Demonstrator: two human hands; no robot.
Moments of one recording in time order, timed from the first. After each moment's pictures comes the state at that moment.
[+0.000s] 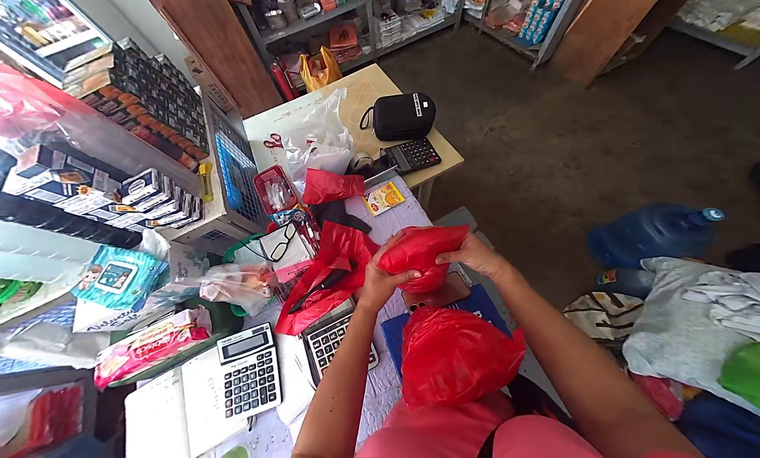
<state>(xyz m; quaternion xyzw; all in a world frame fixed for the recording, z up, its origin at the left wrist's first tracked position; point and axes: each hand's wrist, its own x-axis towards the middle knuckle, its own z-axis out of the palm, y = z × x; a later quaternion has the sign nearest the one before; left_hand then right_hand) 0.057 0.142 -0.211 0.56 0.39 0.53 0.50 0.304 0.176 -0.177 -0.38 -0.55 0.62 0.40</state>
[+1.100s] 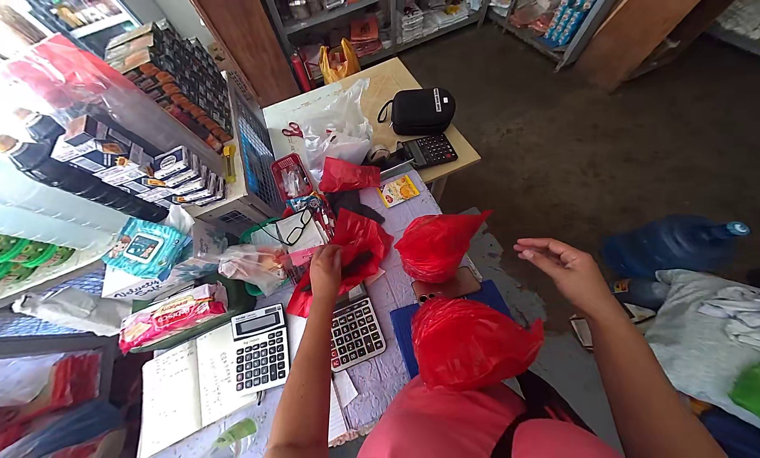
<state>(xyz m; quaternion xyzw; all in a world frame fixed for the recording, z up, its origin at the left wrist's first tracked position) -0.084 0.134 -0.214 0.62 0.71 0.29 0.17 0.388 0.089 -0.127 -0.59 -0.56 0.40 0.42</state>
